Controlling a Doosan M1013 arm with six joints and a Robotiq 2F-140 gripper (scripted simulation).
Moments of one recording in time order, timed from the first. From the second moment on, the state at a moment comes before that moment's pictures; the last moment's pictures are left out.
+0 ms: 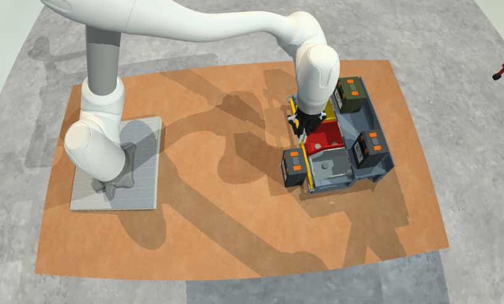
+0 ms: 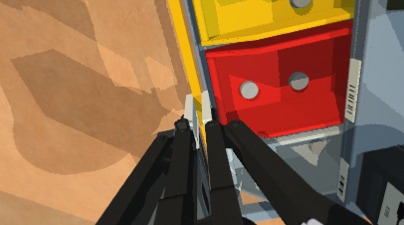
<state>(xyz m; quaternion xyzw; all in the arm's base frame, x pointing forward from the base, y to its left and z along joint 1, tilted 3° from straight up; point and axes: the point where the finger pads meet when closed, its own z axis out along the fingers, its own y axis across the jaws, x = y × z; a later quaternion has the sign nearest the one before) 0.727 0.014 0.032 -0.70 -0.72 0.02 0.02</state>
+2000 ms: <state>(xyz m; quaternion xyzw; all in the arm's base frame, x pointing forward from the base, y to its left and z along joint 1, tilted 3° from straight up) 0.729 0.014 0.056 -0.70 -0.72 0.02 0.02</state>
